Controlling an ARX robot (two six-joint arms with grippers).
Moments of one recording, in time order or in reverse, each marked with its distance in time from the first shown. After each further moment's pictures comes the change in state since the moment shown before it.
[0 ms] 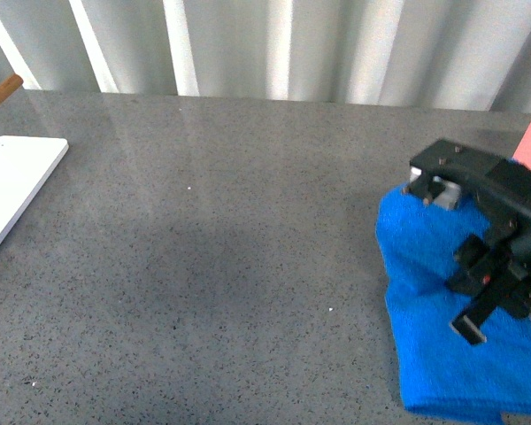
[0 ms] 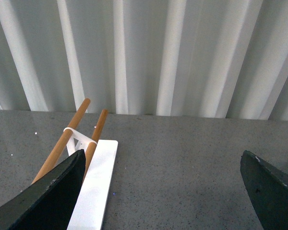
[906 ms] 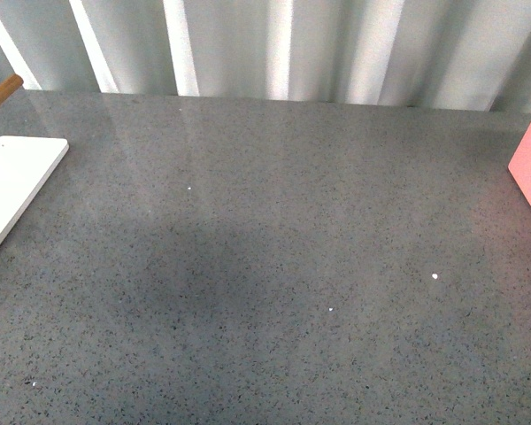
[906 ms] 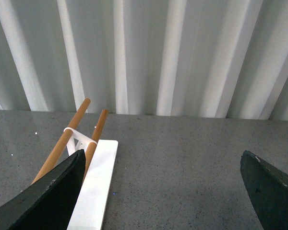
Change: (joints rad) left arm 0.000 0.000 0.000 0.000 0.000 0.000; right arm -0.240 -0.505 0.187 -0.037 0.446 -0.030
